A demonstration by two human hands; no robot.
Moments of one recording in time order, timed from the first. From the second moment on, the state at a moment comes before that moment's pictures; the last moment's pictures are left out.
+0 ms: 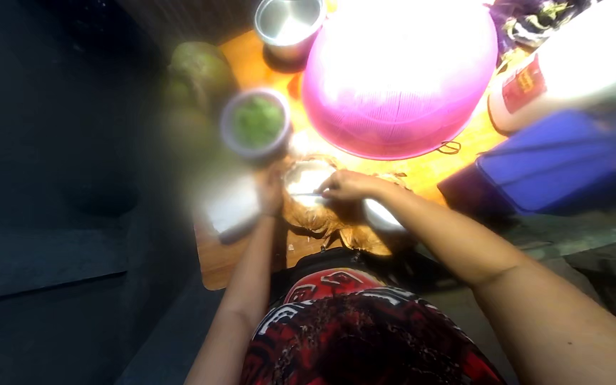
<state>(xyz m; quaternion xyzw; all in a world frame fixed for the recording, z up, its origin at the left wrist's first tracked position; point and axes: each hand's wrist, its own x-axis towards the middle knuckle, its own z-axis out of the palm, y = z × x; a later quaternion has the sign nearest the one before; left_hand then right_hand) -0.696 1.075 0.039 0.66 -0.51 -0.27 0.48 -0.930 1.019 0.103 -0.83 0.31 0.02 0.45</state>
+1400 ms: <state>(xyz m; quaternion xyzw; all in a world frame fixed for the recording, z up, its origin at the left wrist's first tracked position) -0.697 1.074 0.038 0.66 -0.51 -0.27 0.48 -0.918 0.993 0.135 -0.86 0.31 0.18 0.36</state>
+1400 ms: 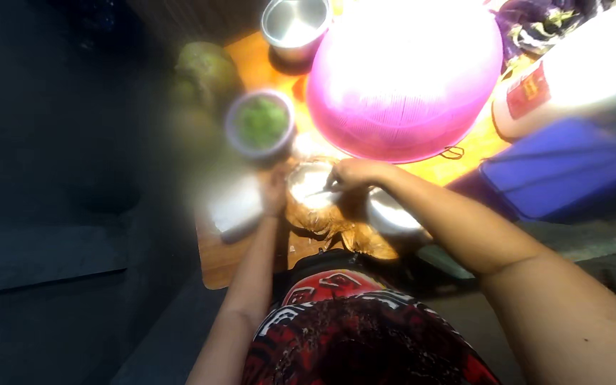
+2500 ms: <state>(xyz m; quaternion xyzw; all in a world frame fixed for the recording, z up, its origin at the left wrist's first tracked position) -0.696 1.072 0.036 0.66 -0.50 -0.28 0.49 -0.911 0.987 0.159 -0.86 0.33 0.24 0.30</state>
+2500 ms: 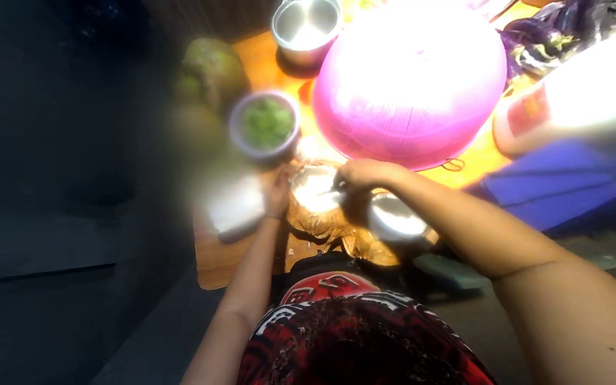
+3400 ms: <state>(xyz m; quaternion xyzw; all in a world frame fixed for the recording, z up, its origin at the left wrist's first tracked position) -0.703 1.048 0.058 0.72 -0.47 -0.35 0.38 -0.904 1.010 0.156 -0.83 0.46 0.24 0.22</state>
